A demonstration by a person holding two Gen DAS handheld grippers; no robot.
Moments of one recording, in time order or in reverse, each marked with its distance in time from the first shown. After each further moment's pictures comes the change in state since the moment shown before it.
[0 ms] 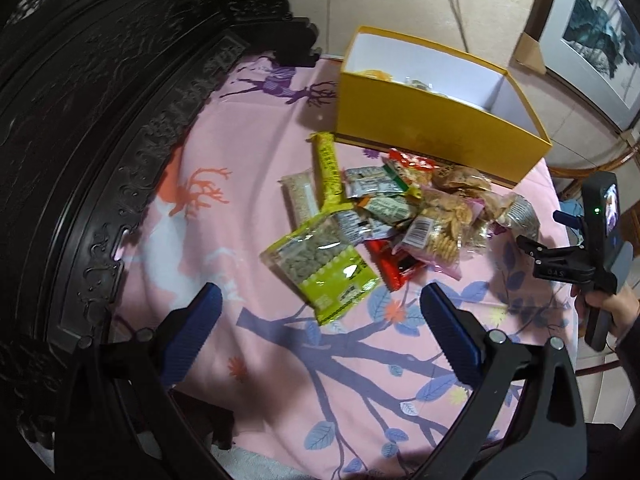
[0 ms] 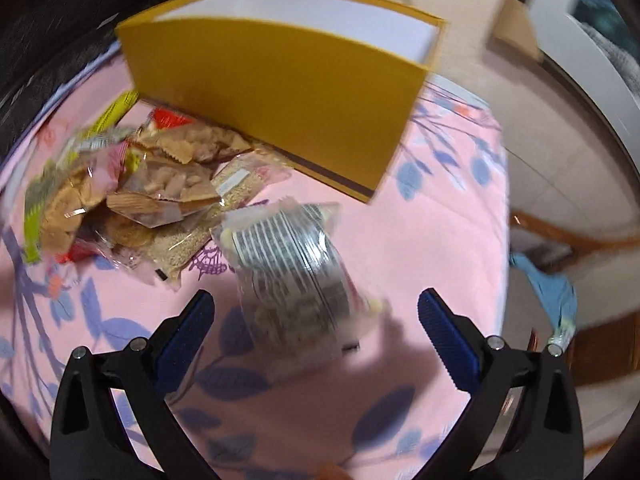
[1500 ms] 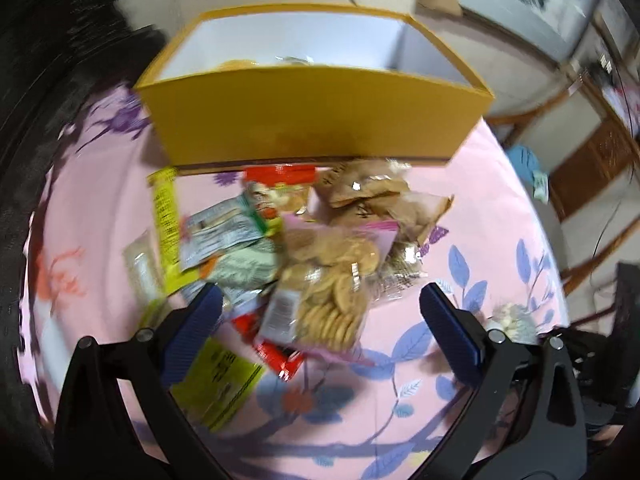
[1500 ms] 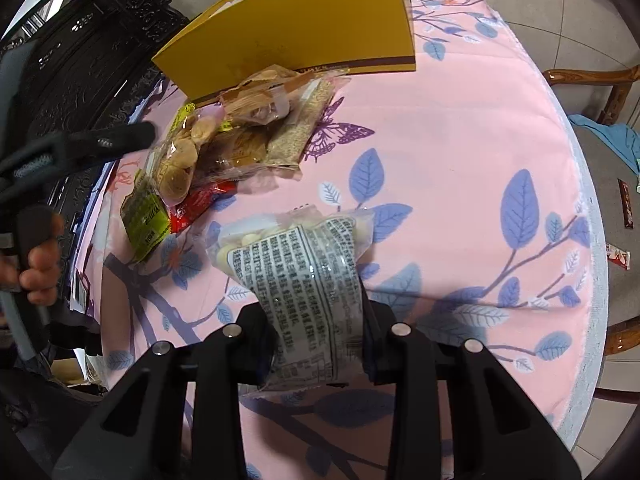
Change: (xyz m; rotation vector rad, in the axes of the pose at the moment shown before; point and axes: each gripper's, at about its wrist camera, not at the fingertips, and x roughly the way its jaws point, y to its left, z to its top) left arm 0.100 -0.119 0.039 0.298 0.035 -0.228; right arm -0.051 0.036 -0.096 0.481 0.004 0.322
